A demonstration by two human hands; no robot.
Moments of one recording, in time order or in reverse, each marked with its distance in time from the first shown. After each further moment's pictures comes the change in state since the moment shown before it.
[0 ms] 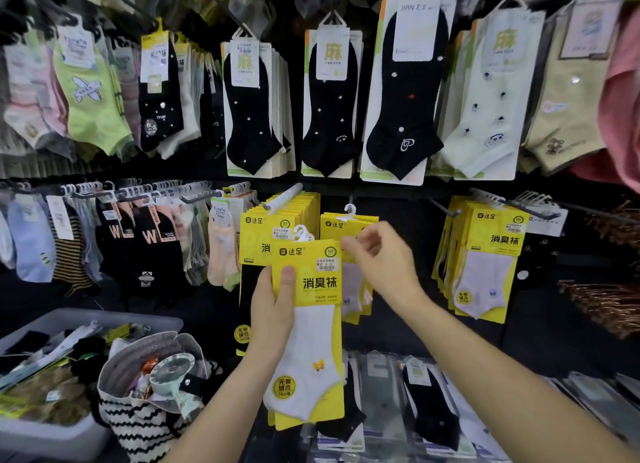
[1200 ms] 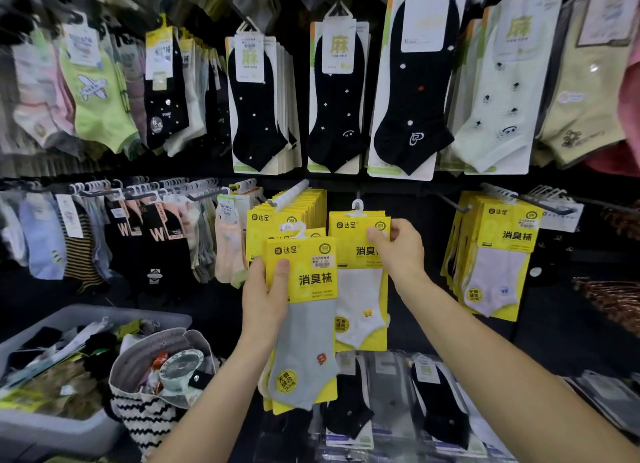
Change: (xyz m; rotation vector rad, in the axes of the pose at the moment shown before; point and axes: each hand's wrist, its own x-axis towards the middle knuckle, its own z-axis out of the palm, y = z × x) left_hand 0.013 0.003 -0.016 0.111 0.051 0.054; right_hand 0.035 0.023 0.011 0.141 0.159 0.268
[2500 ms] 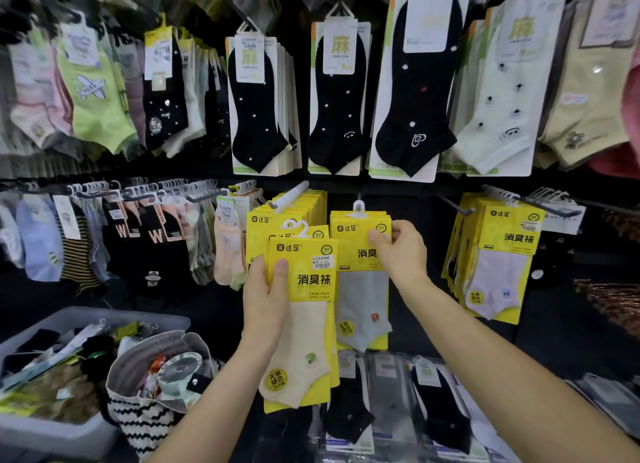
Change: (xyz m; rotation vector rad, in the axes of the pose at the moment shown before) left_hand 0.004 0.001 0.002 -0.024 0.013 0.040; right_hand -0.001 -0.004 -0.002 -0.126 0.022 -0.057
